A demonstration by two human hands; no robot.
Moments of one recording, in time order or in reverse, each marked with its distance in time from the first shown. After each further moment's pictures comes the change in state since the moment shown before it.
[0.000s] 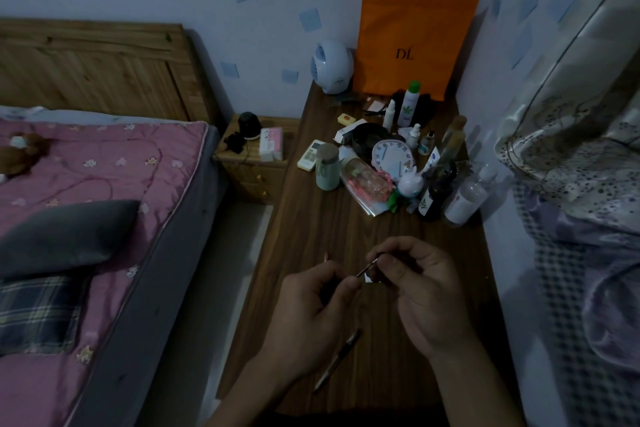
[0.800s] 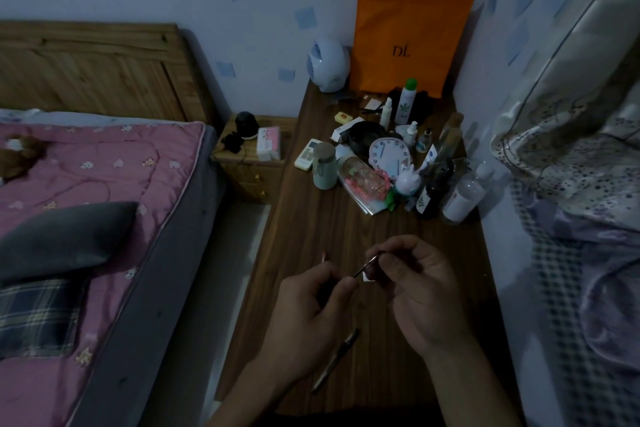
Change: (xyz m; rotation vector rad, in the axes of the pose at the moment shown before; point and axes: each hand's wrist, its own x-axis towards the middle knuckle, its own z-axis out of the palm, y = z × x) left_hand 0.001 -0.002 0.007 -0.036 -0.013 -0.027; right_hand 0.004 0.008 -0.006 0.199 0.030 0.047
